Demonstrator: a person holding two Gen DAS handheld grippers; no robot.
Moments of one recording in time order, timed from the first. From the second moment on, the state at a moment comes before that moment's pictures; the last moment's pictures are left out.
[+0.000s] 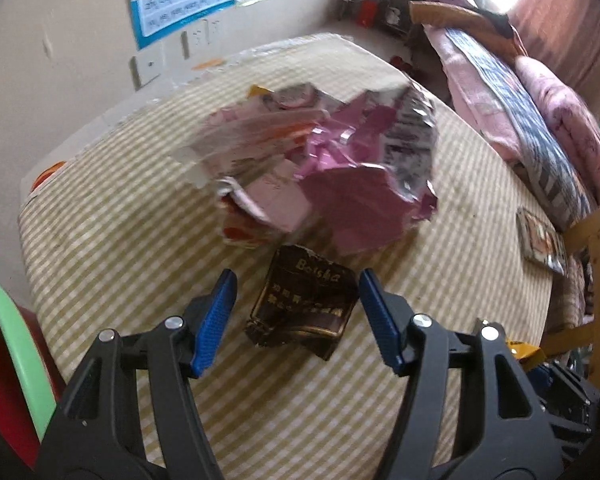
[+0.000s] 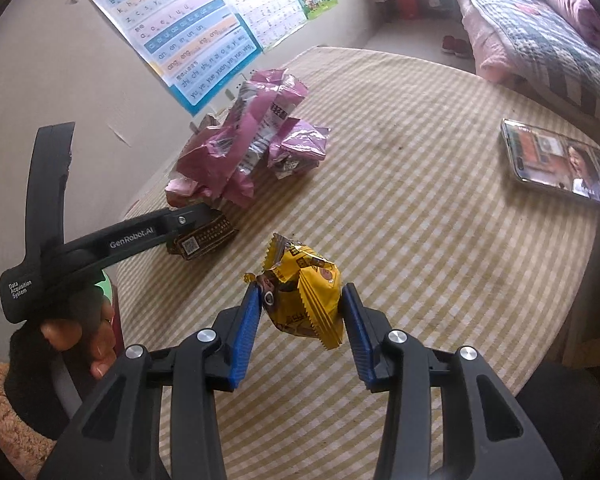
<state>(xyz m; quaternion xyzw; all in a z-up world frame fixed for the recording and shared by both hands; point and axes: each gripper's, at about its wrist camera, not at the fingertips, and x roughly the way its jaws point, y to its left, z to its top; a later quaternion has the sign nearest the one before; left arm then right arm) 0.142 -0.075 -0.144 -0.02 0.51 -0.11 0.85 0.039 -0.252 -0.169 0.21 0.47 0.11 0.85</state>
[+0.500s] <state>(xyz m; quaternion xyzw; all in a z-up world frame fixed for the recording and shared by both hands) 0.112 -0.069 -0.152 -0.04 0.53 -0.13 0.84 0.039 -0.252 -0.170 0.21 0.47 0.11 0.85</state>
